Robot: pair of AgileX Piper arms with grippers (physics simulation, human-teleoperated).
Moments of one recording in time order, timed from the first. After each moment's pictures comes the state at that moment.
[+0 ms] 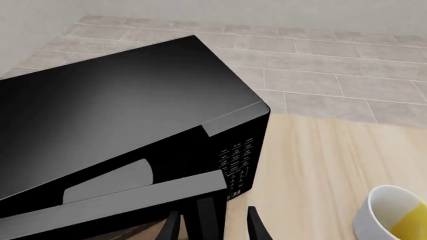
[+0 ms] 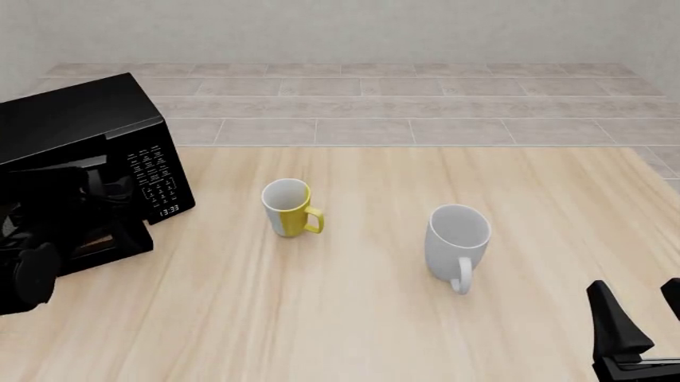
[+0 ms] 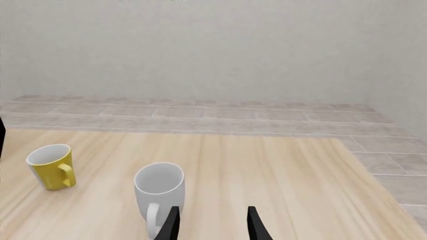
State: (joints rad) left arm 0.13 1.41 -0.51 -0.54 0.03; right arm 0.02 0.00 0.00 0.01 -0.02
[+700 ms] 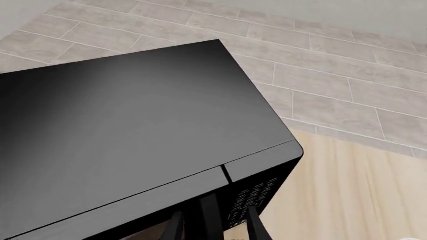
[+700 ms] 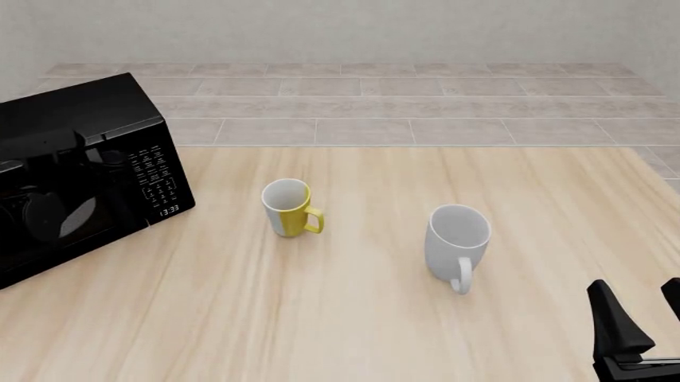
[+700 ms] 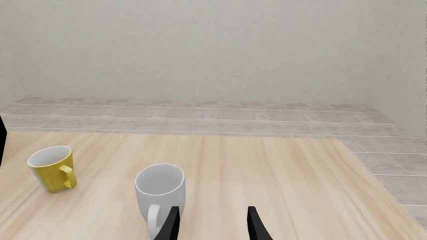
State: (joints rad) left arm 0.17 1.56 -0.76 -0.36 -0.01; right arm 0.02 0.00 0.00 0.01 -0.02
